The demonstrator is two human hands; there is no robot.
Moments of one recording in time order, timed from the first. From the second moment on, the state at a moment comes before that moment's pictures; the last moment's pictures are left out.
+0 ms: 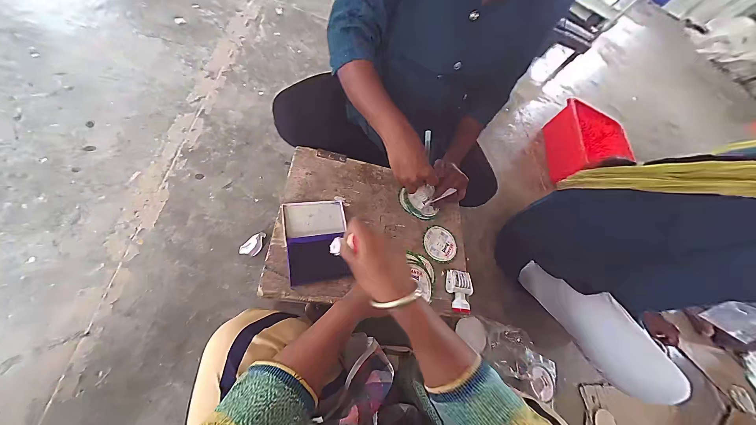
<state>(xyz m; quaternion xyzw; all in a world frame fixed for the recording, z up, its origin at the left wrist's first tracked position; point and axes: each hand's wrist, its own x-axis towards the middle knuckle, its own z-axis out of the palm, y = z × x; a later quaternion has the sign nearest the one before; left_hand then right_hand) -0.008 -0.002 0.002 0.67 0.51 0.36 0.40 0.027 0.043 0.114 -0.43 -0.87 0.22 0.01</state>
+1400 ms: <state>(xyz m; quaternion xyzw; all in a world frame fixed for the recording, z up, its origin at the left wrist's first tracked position) -0.026 0.033 0.020 0.77 0.48 0.24 0.35 0.180 0.036 0.108 -0.65 -0.72 0.13 0.20</state>
